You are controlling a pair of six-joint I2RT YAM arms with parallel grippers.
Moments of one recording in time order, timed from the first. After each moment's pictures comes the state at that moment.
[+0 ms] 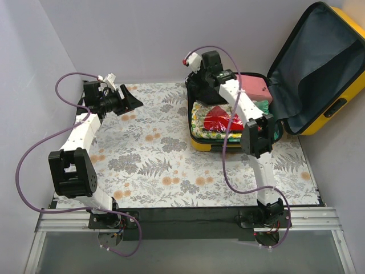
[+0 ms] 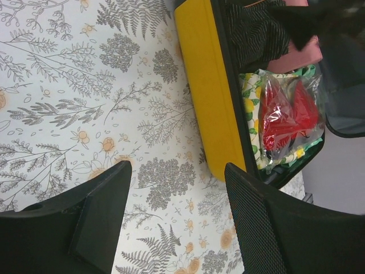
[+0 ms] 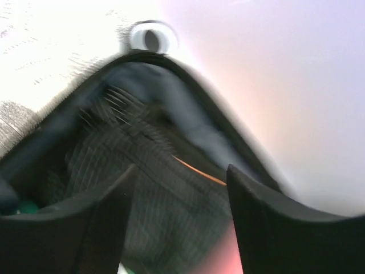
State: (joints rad) left arm 0.08 1.58 1.24 -0.24 0.71 -0.42; right arm 0.45 2.35 2.35 -0.58 0.06 -0.61
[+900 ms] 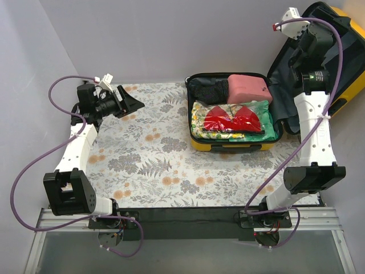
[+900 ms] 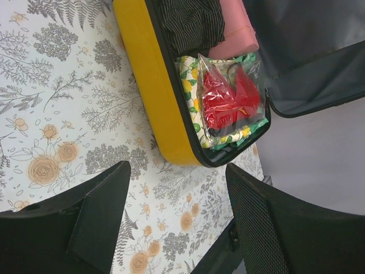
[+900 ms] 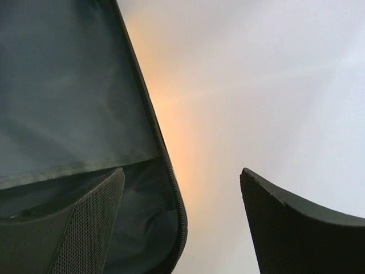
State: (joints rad) left arm 0.08 1.40 1.17 -0.24 0.83 -0.54; right arm 0.08 1.59 2.03 -0.34 0.59 -1.33
